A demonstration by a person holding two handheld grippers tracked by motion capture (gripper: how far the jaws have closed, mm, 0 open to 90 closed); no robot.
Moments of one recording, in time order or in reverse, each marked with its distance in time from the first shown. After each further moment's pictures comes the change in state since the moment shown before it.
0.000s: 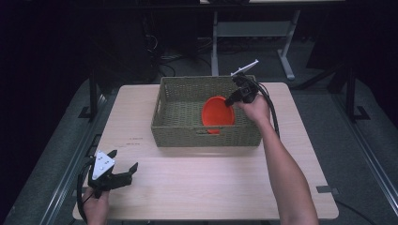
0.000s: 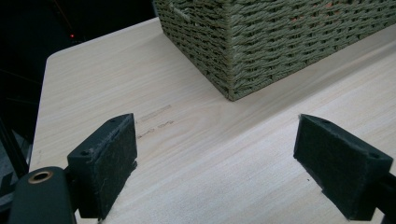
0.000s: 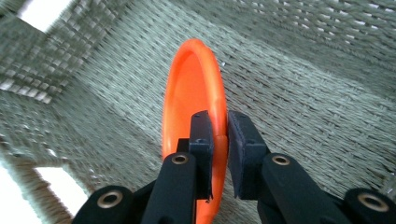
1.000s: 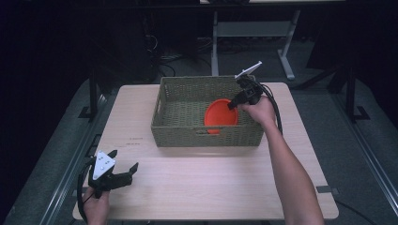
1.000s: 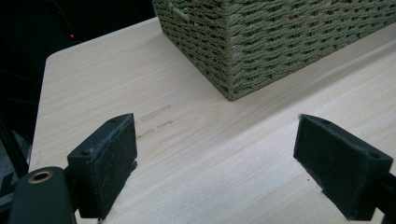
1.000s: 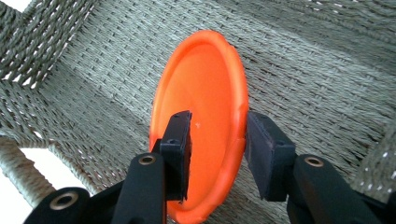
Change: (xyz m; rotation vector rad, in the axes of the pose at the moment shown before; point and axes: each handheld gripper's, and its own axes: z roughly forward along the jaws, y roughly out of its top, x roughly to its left) left arm 0.000 0.000 0.000 0.002 0.001 0.007; right arm -0.011 -0.008 -0.005 0.056 -0.001 0.033
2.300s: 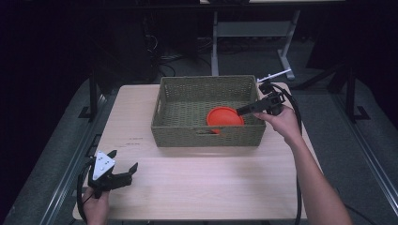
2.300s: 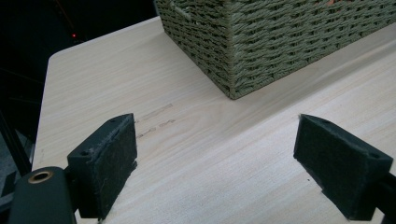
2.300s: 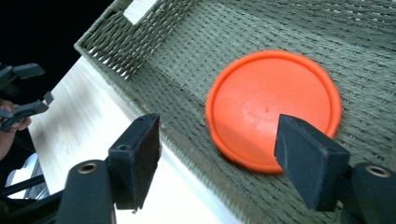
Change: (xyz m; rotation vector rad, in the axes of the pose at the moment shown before) left arm 0.000 -0.001 0.000 0.001 0.005 -0.006; right arm -0.002 -0.060 -0.061 -0.170 0.226 -0.051
